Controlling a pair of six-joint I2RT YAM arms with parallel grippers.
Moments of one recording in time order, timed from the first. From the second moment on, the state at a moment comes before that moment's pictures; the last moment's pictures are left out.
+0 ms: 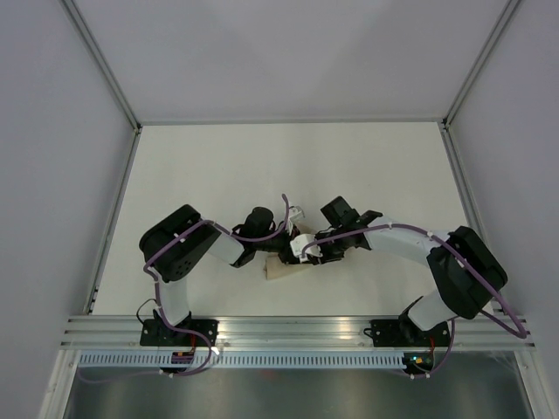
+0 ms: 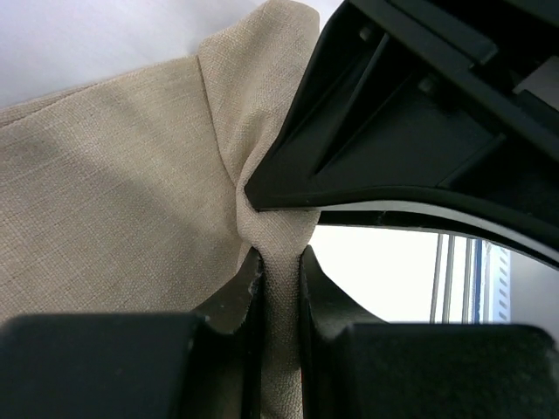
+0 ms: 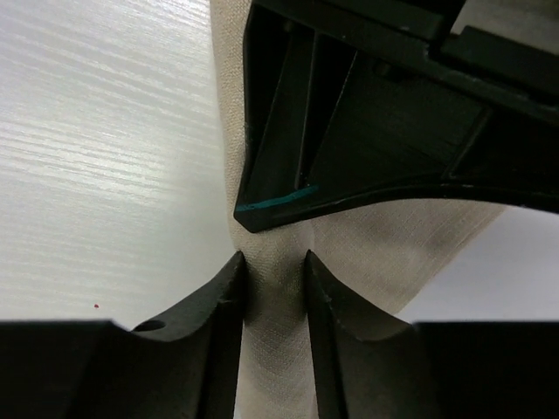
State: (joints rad) left arm -0.74 1.89 0.63 0.77 0.72 -0.37; right arm 0.67 1.52 0.80 -0.44 -0.47 -1.16
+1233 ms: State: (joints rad) left arm -0.53 1.33 0.55 0.34 0.07 -0.35; right arm 0.65 1.89 1.23 -0.83 -0.55 -1.06
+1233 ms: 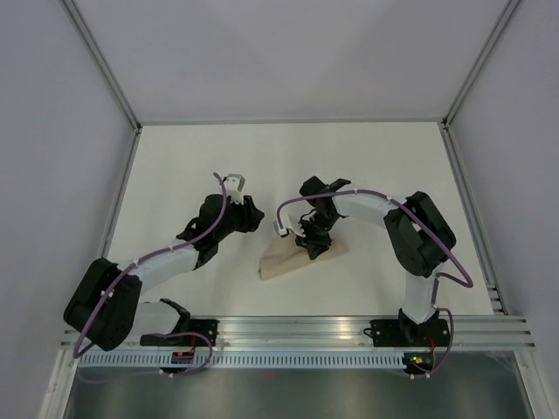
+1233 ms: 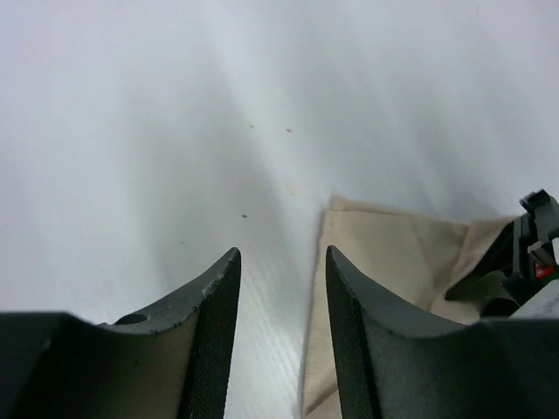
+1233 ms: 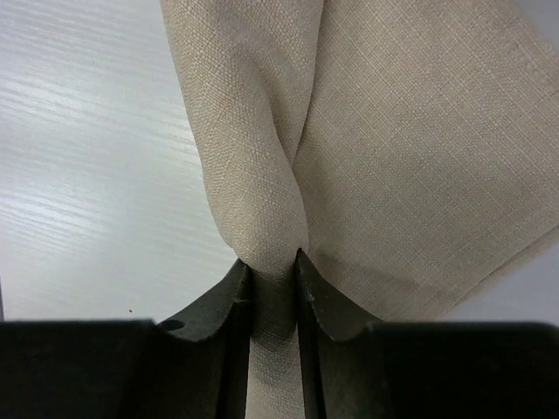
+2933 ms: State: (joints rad) left arm -1.11 1.49 0.69 0.10 -0.12 0.35; right arm 0.55 2.28 1.62 -1.26 -0.78 -0.85
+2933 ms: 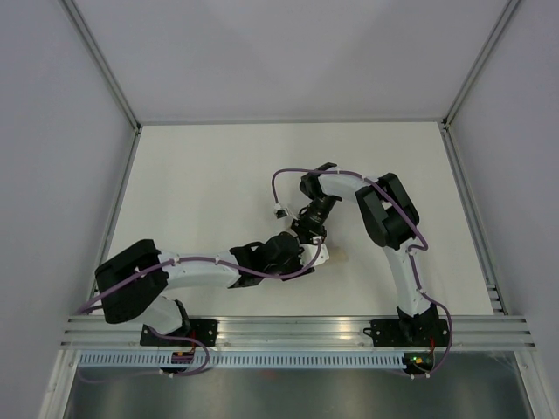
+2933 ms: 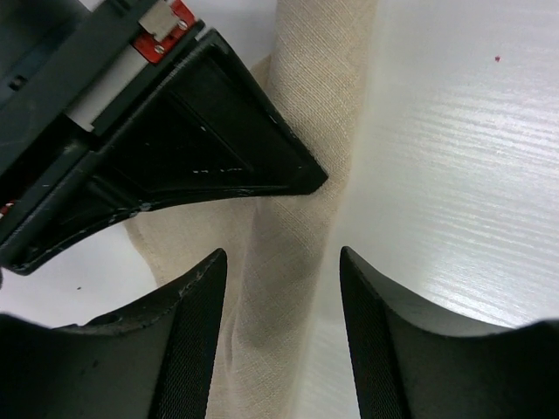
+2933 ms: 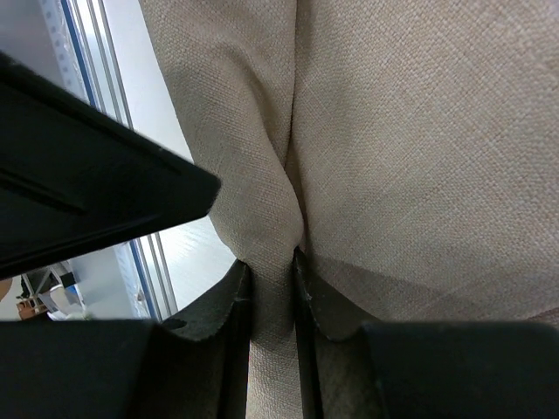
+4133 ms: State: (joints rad) left arm -1.03 1.67 0.73 0.24 0.03 0.23; right arm 0.48 2.17 1.54 -1.14 -0.79 -0.75
